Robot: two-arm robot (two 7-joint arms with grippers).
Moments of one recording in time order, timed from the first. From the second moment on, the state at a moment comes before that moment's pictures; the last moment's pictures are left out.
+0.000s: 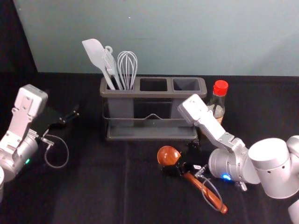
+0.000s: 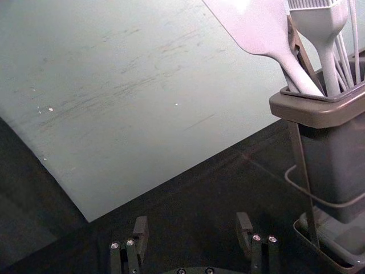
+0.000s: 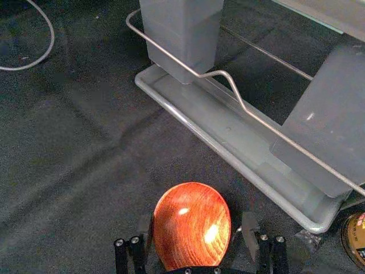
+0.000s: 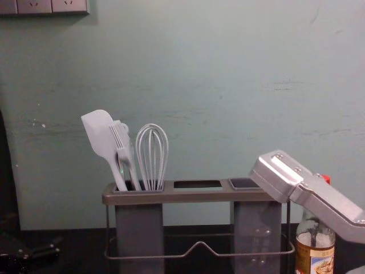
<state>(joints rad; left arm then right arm) -0.20 0.60 0.45 -1.41 -0.25 -0.12 0.03 0.27 0.38 -0.50 -1.61 0.11 0.70 0.45</state>
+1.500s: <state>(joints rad) -0.20 0.60 0.45 -1.41 -0.25 -0.12 0.03 0.28 0.35 -0.51 -1.58 0.05 0.68 0.48</state>
